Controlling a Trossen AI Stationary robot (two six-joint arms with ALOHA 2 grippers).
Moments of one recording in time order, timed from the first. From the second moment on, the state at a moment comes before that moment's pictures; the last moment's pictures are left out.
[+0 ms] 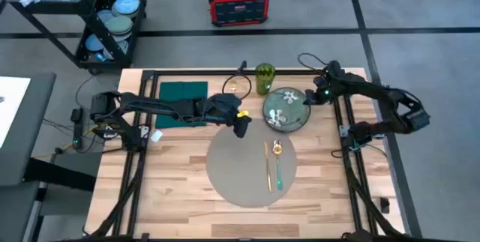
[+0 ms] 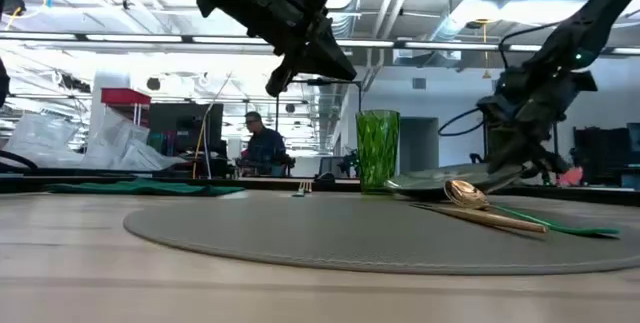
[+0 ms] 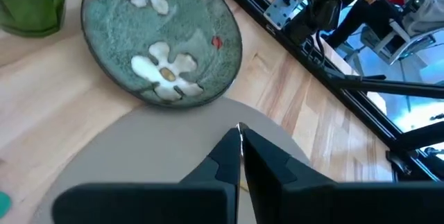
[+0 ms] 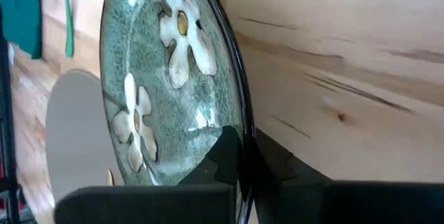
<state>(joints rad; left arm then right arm) 0.11 1.61 1.07 0.00 -0.03 -0.66 -1.17 1.28 0.56 -0.48 -0.58 0.26</state>
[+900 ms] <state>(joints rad) 0.00 1.61 1.08 -0.31 -0.11 -0.54 -0.74 0.85 0.56 -0.46 -0.57 0.66</state>
